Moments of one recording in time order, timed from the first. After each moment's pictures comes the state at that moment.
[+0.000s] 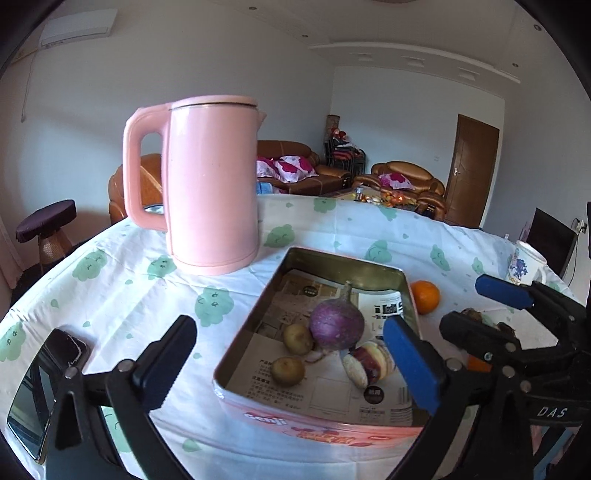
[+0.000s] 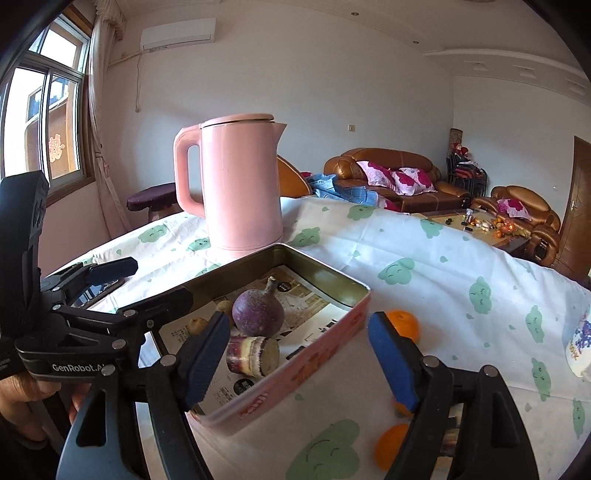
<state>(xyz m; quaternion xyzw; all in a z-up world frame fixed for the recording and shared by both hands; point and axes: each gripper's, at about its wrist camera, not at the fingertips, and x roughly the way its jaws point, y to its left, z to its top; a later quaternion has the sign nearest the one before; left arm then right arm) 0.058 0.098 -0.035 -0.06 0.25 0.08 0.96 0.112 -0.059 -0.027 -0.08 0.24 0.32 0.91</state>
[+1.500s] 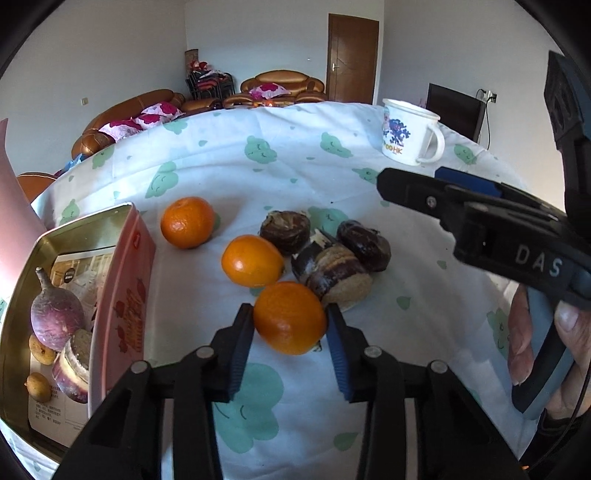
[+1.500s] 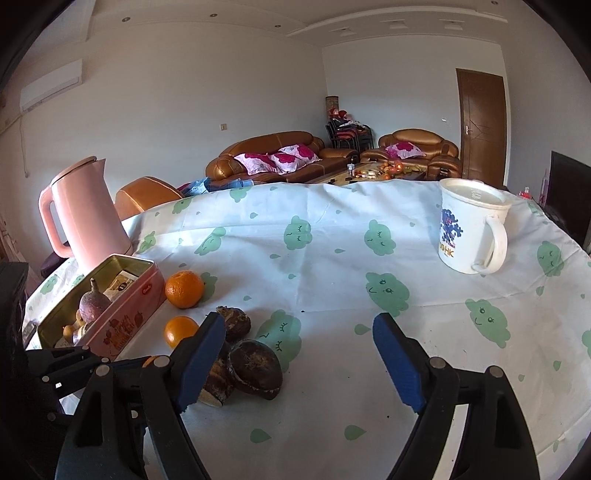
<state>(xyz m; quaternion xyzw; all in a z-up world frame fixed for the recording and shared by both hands) 0.123 -0.084 -0.080 0.06 0.40 -0.15 0.90 0.140 -0.228 -0.058 0.05 0.29 0.11 0.95</state>
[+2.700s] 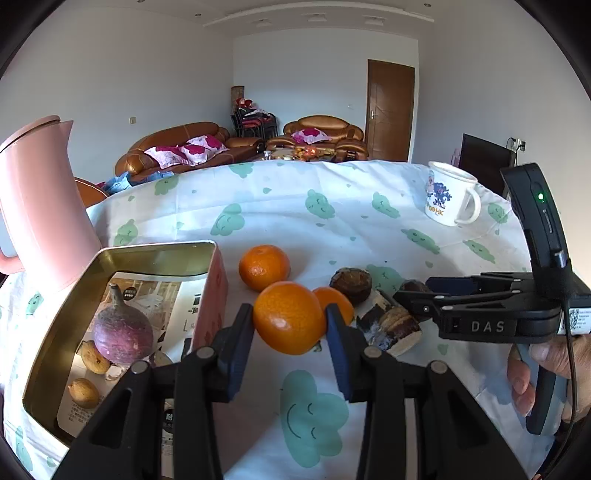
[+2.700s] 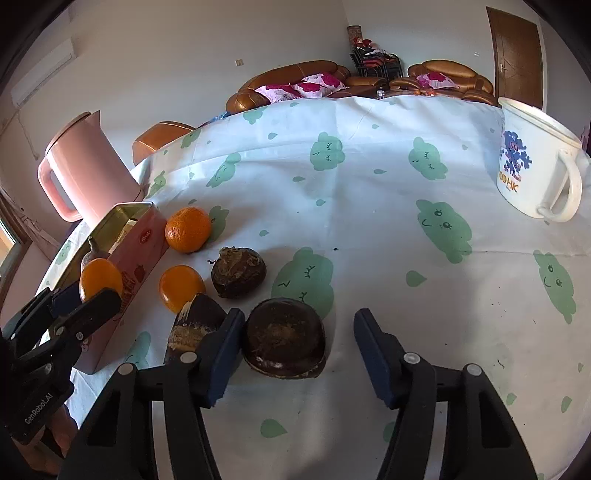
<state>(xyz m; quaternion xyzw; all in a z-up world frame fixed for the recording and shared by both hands) 0.118 -0.043 -0.058 0.02 0.31 -0.08 0.95 0.182 -0.209 -0.095 0.05 0.42 0.19 0.88</state>
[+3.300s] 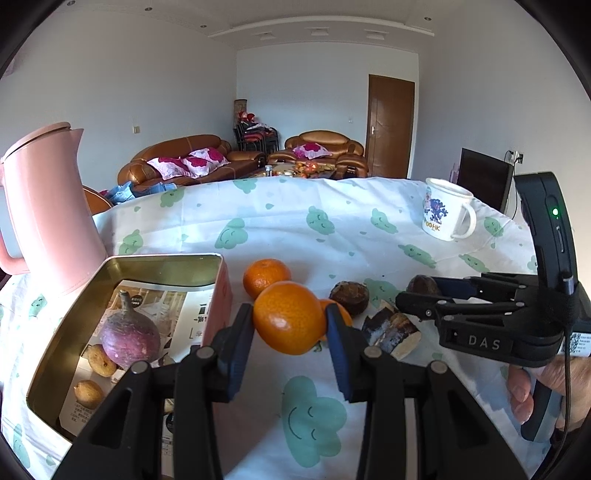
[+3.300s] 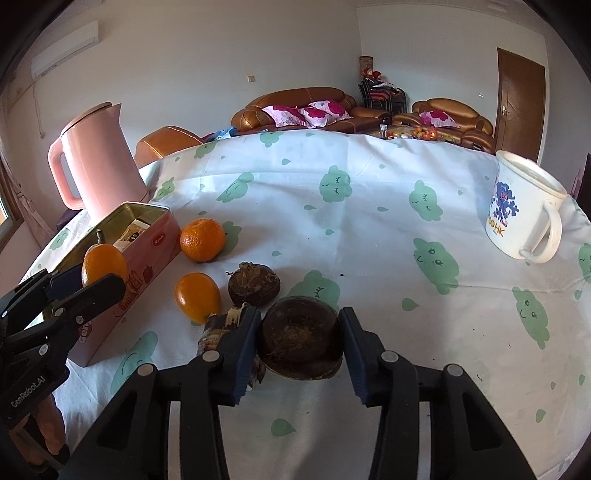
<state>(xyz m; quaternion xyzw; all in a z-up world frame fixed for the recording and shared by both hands) 0.108 -0.038 -0.051 0.01 0.28 -0.08 0.96 0.161 -0.198 -0.077 0.00 0.37 0.17 0.91</state>
